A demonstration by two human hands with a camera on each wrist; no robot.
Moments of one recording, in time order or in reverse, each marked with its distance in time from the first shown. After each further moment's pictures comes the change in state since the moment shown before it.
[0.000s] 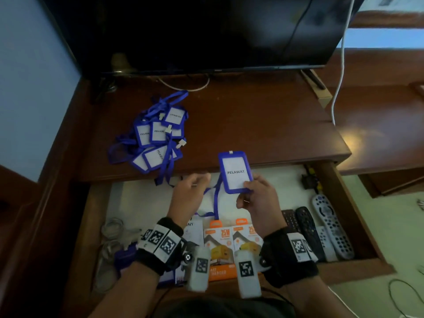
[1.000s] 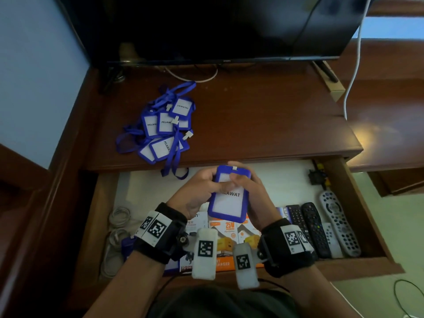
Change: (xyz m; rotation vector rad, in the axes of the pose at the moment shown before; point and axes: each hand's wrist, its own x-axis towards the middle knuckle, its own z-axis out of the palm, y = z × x) left_hand -0.020 0.031 -0.006 -0.357 -0.456 -0.168; right_hand -0.001 0.012 0.012 -0.058 -0.231 0.068
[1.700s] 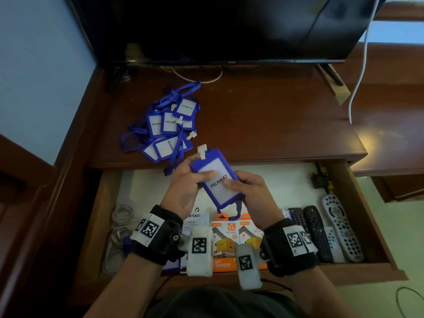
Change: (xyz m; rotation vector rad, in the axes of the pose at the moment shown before) left_hand 0.003 -0.004 -0.017 -0.306 0.346 0.175; right_hand -0.002 -0.005 0.005 -0.204 -0.088 -0.068
